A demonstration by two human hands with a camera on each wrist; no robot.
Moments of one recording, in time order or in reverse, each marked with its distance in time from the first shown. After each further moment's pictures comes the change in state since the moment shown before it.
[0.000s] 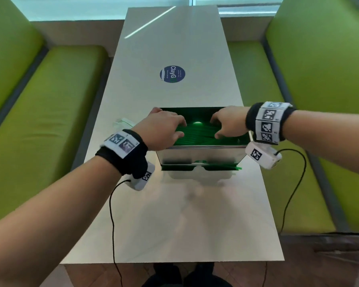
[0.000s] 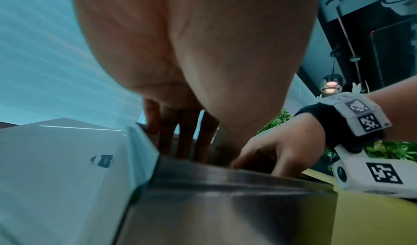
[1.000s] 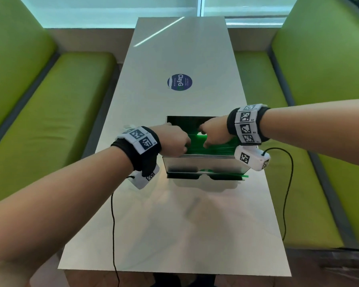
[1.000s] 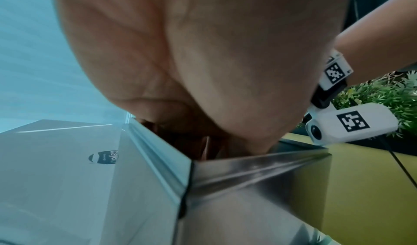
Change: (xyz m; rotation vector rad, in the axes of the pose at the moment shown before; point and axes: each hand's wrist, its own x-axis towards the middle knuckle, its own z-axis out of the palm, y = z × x) left_hand 0.010 0.006 -0.013 0.226 -0.411 0.104; right_hand 0.043 -0.041 -0.006 -0.125 -0.131 -0.075
